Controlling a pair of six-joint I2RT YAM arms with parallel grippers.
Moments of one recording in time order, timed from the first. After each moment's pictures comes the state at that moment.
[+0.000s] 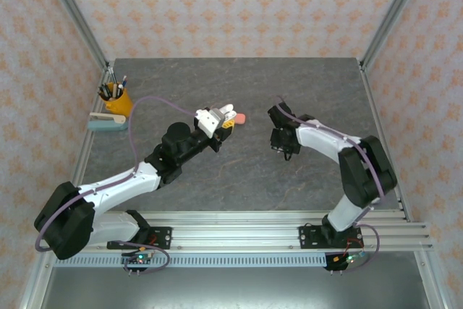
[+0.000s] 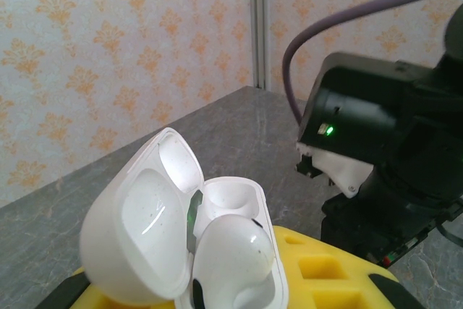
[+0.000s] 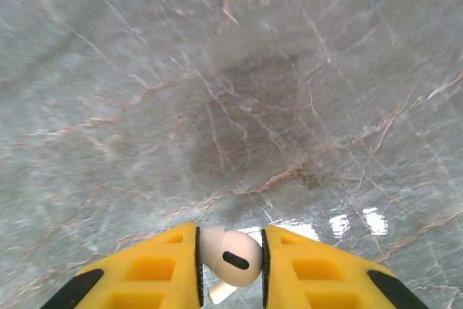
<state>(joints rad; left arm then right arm) -0.66 1.21 0.62 0.52 0.07 0.08 0.47 1.62 1.00 -0.63 0.12 0.71</state>
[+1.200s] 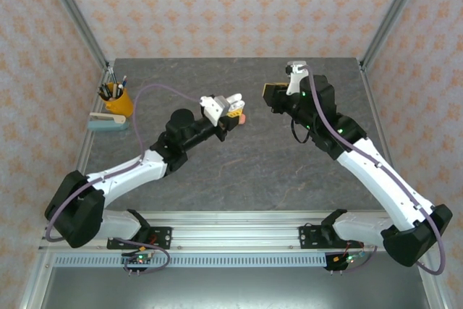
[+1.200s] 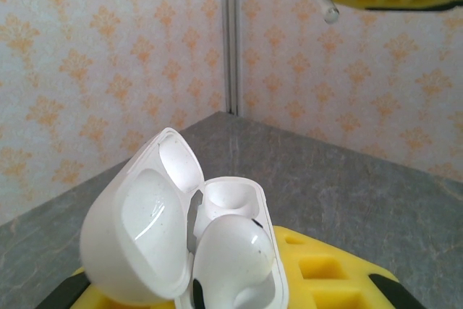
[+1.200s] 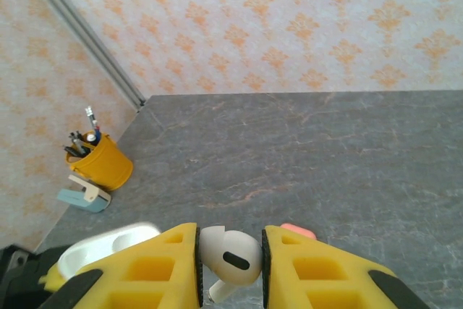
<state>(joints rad) -0.61 1.33 0.77 0.54 0.22 0.03 0.59 1.15 1.24 -0.40 0.04 0.38</state>
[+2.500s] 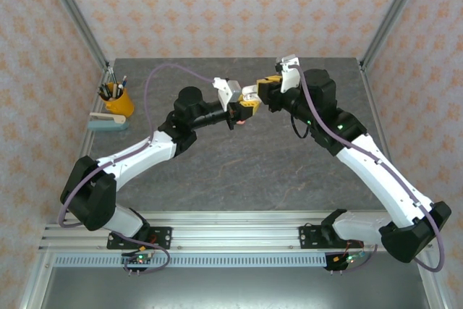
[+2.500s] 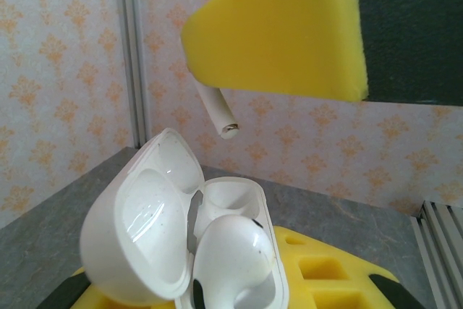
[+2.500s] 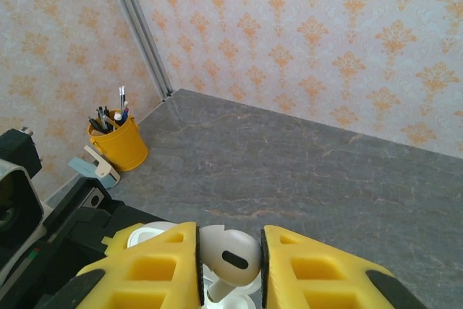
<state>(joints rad) -0.58 1.48 1.02 0.48 0.55 -0.05 0.59 1.18 1.31 -0.38 -0.06 0.16</state>
